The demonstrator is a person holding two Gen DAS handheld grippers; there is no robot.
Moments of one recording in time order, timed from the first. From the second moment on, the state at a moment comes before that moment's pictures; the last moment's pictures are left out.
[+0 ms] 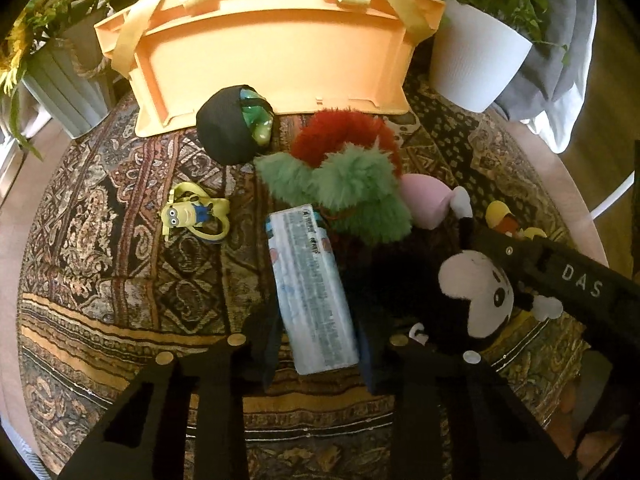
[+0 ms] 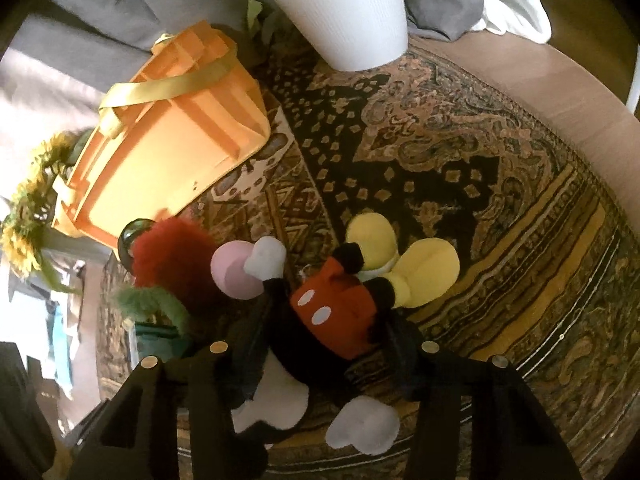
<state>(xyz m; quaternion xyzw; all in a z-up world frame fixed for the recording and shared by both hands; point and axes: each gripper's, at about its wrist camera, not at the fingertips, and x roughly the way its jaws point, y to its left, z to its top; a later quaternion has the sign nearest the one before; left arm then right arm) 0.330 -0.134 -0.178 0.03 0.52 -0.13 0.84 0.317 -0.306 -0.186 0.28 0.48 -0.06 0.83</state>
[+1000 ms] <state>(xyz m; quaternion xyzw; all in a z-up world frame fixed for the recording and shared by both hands) 0.301 -0.090 -0.099 0.00 0.41 -0.11 0.91 0.289 -0.253 -0.083 0.13 0.38 -0.02 0.92</state>
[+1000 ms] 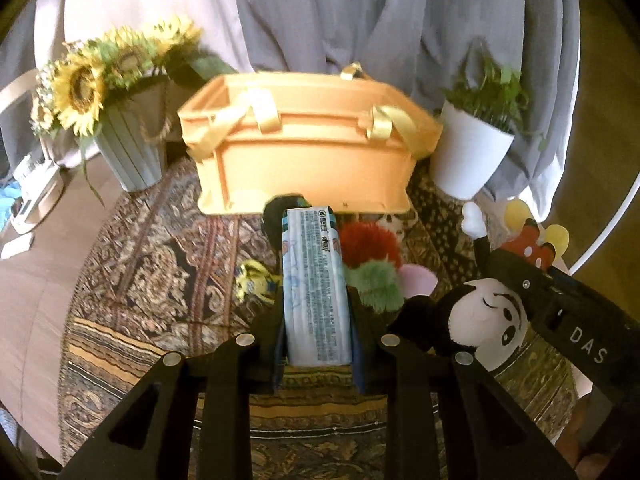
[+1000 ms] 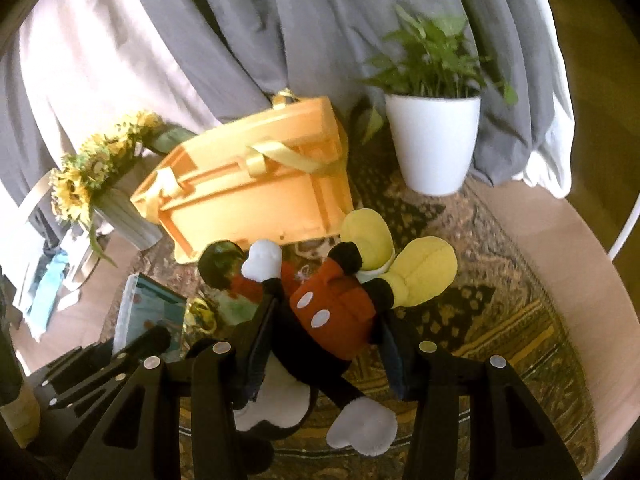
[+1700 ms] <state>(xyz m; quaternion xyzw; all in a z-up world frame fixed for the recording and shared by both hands) 0.300 -0.054 -0.033 -0.01 0.31 -0.10 0.94 0.295 -0.217 -0.020 0.08 0.29 0.00 0.95</state>
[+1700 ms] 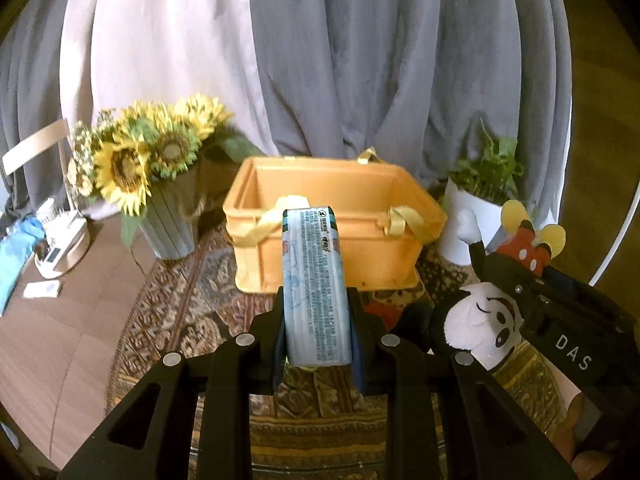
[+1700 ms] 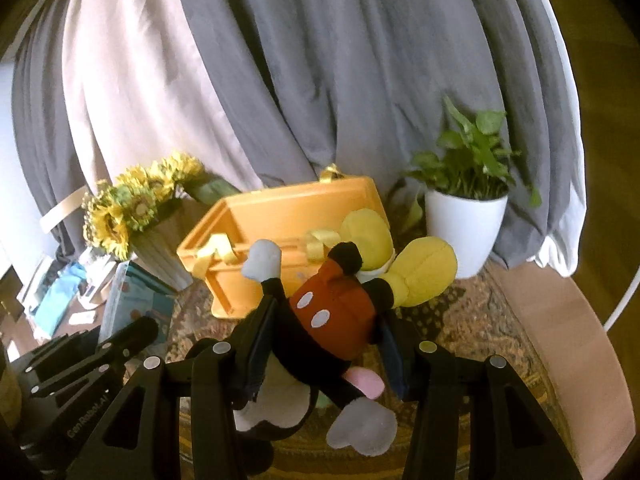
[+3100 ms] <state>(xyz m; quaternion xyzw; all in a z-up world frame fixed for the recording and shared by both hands) 0.419 -0.048 0.025 0.01 0.22 -0.10 0.97 0.424 -0.210 0.035 0.07 0.20 0.01 0.98</state>
